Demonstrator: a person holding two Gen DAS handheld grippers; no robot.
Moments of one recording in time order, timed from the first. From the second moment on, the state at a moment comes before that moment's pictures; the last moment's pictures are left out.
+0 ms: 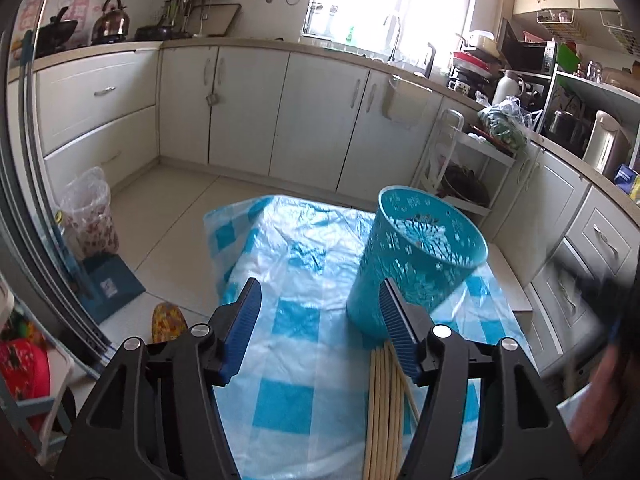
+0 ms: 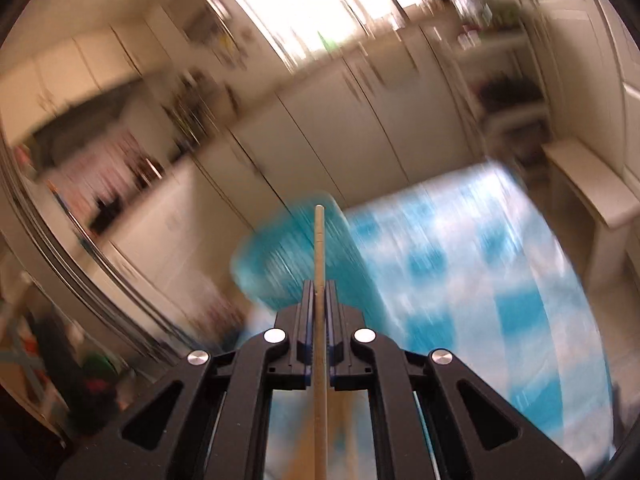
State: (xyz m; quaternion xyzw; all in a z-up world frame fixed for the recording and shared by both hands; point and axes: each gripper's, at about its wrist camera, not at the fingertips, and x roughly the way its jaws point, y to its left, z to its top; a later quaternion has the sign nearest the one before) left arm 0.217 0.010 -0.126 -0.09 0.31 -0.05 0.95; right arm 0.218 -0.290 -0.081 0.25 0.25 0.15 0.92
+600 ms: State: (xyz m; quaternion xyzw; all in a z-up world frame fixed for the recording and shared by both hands) left arm 0.212 0.002 -0.137 -0.12 0.32 -0.08 0.94; right arm 0.338 -0.243 -0.087 0.20 0.19 0.08 0.96
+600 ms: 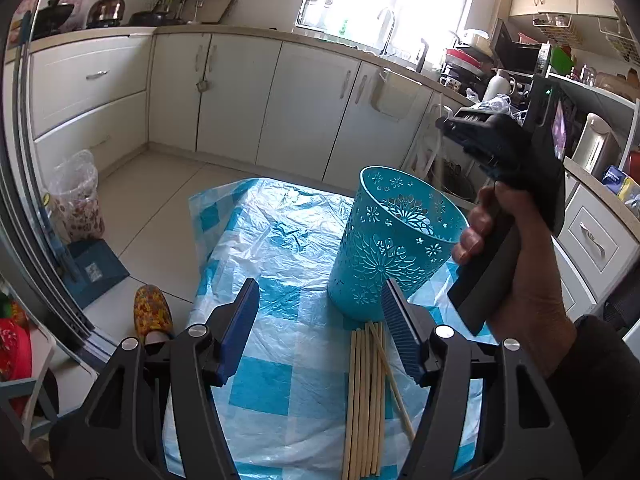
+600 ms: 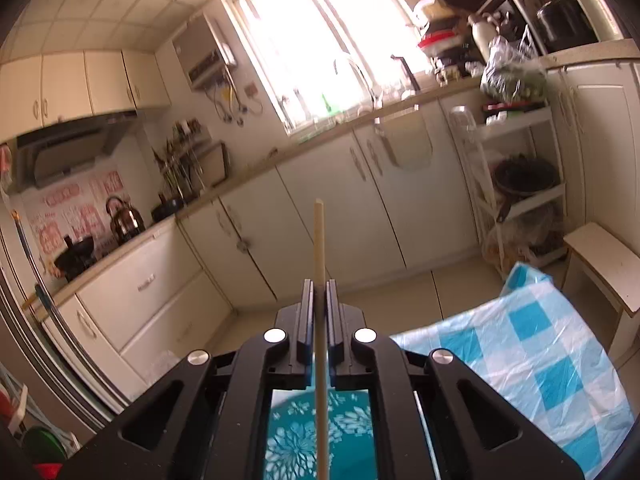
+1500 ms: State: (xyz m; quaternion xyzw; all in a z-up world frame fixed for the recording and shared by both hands) left arm 0.187 0.001 -0.144 -0.10 0.35 -0.06 0.93; right arm 0.211 -0.212 -0.208 0.08 0.42 0.13 0.89
